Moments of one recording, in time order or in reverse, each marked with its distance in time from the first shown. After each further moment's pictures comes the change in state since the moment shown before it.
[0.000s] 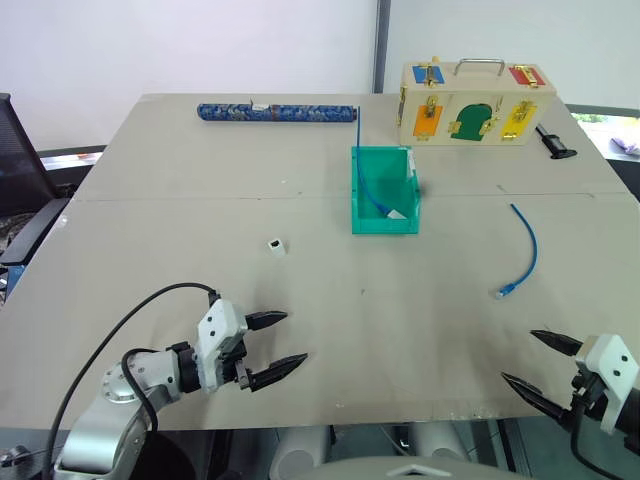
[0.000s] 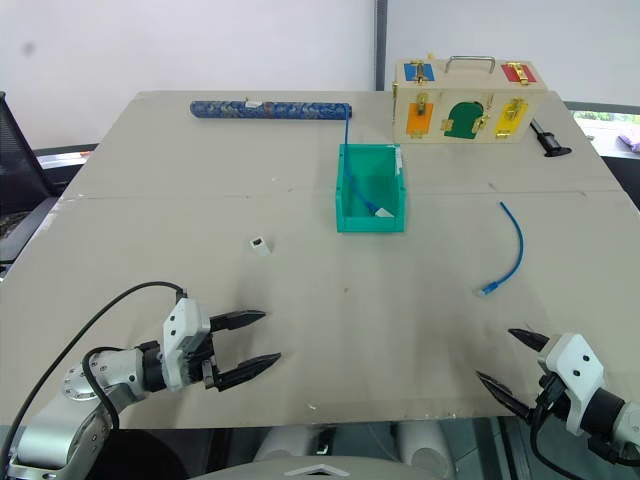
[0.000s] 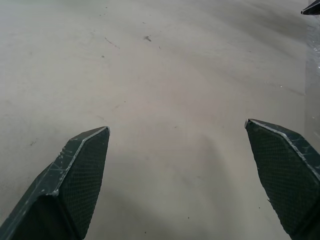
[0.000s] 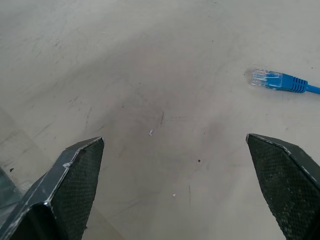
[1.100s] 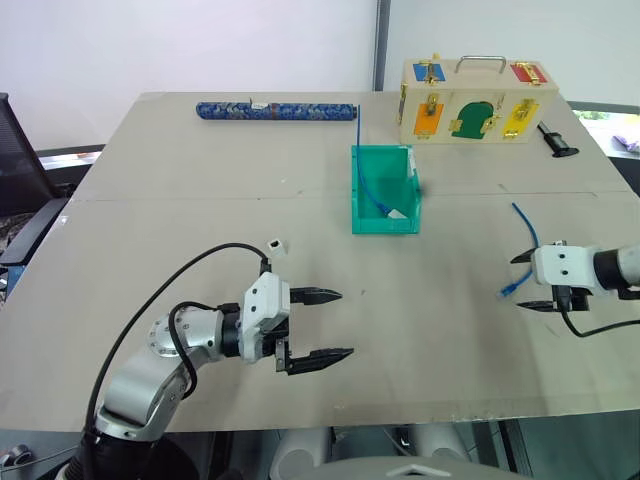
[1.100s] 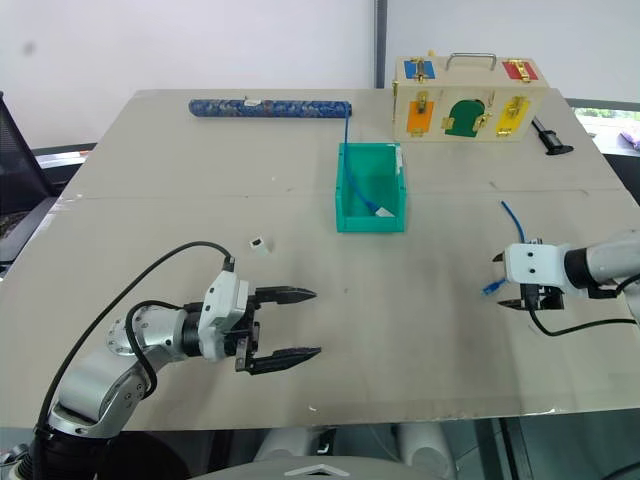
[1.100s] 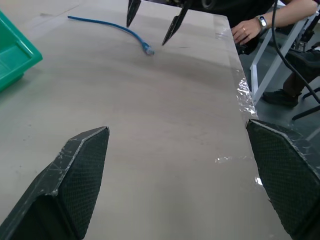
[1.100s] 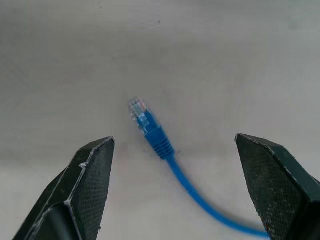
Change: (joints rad) left arm -0.267 0.000 -0.169 -0.131 -0.060 0.104 -0.045; right arm -1.072 -0.412 0.568 0.699 -0.403 -0.310 0.425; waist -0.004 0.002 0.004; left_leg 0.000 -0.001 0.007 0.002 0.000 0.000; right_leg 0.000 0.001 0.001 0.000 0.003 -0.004
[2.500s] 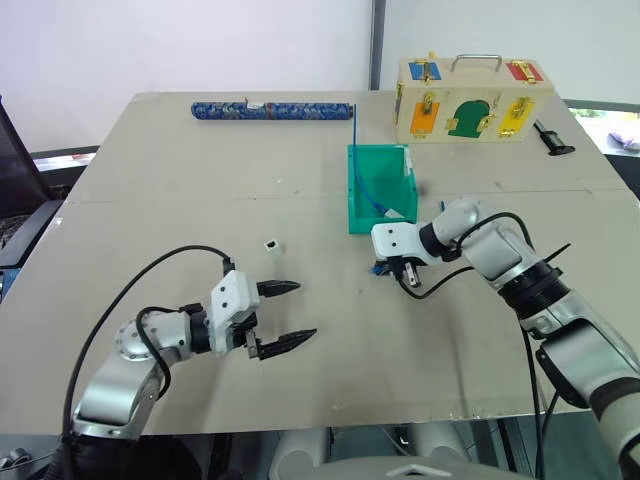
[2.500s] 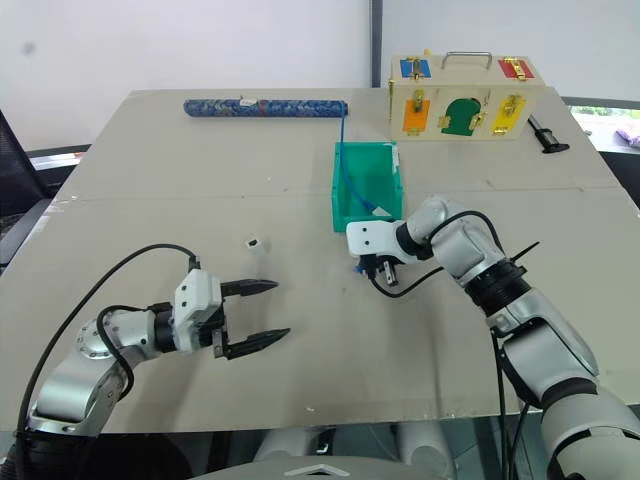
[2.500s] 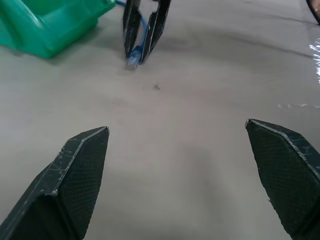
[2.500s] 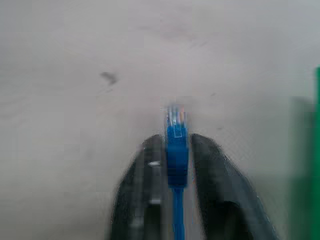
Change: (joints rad) left arm 0.017 0.010 0.076 0.198 0.121 -0.170 0.012; right arm -0.458 0.640 0.359 0.116 -0.207 0.372 -0.051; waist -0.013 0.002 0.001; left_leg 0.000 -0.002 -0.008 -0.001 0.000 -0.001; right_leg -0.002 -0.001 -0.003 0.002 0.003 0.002
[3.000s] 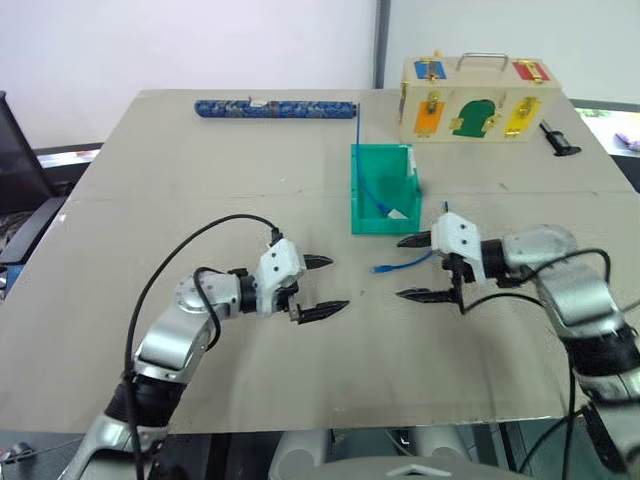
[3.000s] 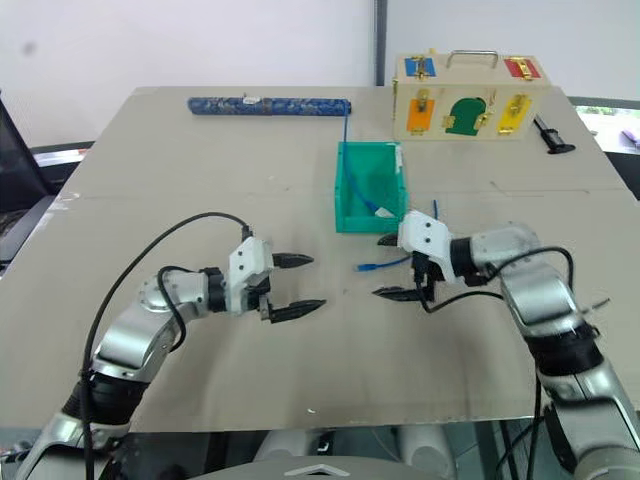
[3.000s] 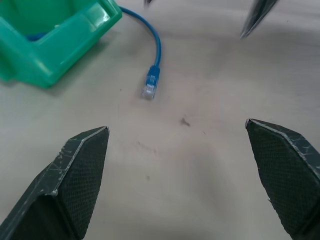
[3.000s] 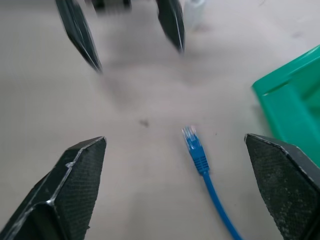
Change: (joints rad) left arm -0.333 -0.085 -0.192 0.168 0.113 0.109 0.036; right arm 0.529 -0.147 -0.445 -0.698 0.414 0.283 -0.102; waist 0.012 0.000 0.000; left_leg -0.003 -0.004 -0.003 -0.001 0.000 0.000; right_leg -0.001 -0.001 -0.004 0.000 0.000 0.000
